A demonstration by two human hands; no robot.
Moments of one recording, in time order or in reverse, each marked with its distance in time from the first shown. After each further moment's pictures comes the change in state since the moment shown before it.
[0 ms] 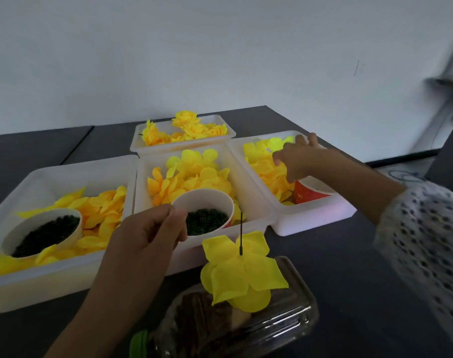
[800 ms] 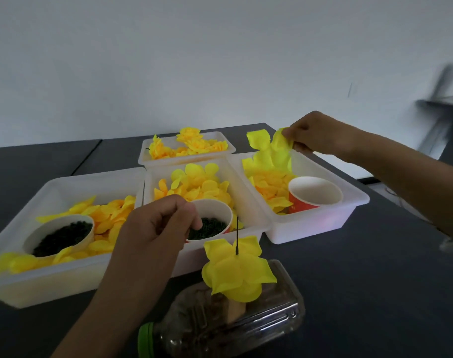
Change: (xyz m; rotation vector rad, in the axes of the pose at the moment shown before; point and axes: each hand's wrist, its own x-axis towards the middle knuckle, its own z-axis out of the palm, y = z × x) left_hand -0.001 0.035 -0.011 -0.254 0.020 0.056; right_hand -0.087 0.033 -0.083 0.967 0.330 -0.141
